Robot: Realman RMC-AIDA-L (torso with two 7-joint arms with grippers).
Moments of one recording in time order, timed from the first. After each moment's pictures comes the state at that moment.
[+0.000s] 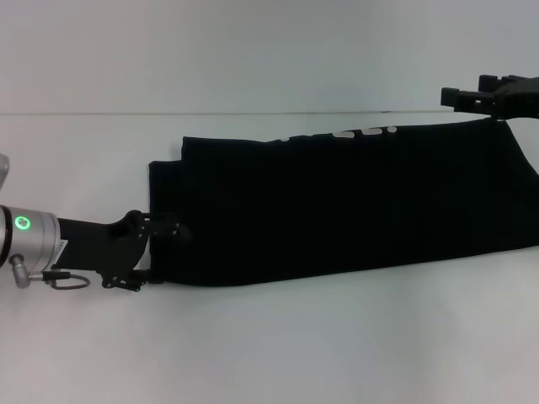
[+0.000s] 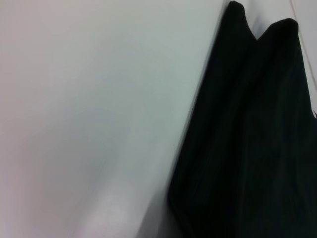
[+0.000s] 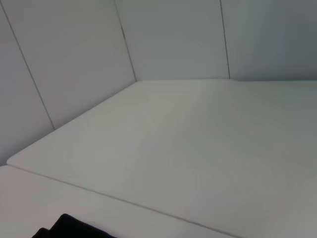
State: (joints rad) left arm -0.74 -2.01 0.41 0.50 2.55 1.32 -2.90; right arm 0.74 1.94 -0.57 -0.61 -2.06 -1.14 1.70
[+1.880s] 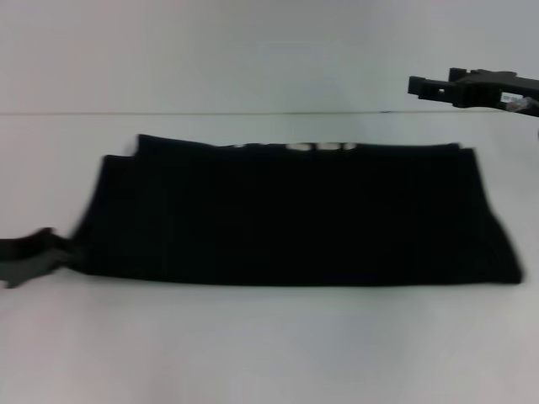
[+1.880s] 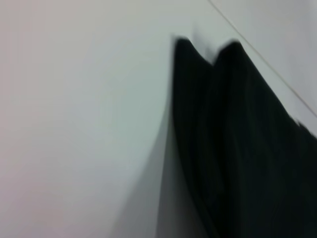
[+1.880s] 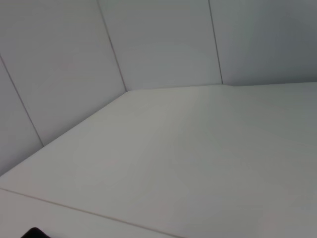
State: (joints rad) left arm -0.58 -1.99 0.27 0.70 2.57 1.38 -2.47; right arm 0.79 2.02 -0.58 -0.60 -2.06 -1.01 1.74
